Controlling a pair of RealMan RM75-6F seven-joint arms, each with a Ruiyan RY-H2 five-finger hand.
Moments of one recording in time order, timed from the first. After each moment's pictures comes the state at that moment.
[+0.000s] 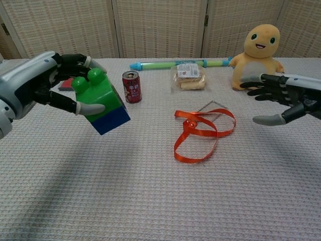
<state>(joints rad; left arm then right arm) -0.44 -1.66 -0.22 -1.72 1.33 1.28 -0.07 0.52 -1.39 0.12 -1.43 -1.51 0.91 0.86</state>
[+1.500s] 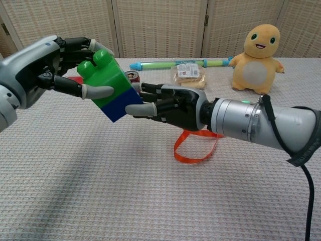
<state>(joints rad) -0.46 -1.66 -0.24 -1.78 1.33 1.29 -0.13 0.93 -1.71 0.13 -1.26 -1.56 0.77 1.51</state>
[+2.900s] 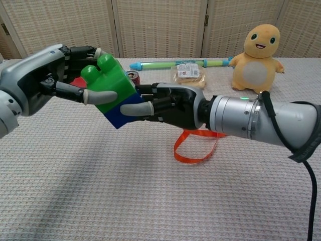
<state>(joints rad) -0.46 -1.63 -0.21 -1.78 1.33 1.24 -0.23 0.97 -1.69 0.10 -1.28 -1.55 0.80 1.50</state>
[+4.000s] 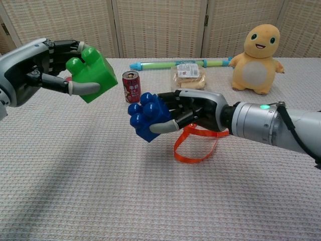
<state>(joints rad) -0.46 -1.59 -0.24 -1.70 1.32 1.23 -0.33 0.88 -1.65 0.08 -1.31 -1.43 0.79 1.03</state>
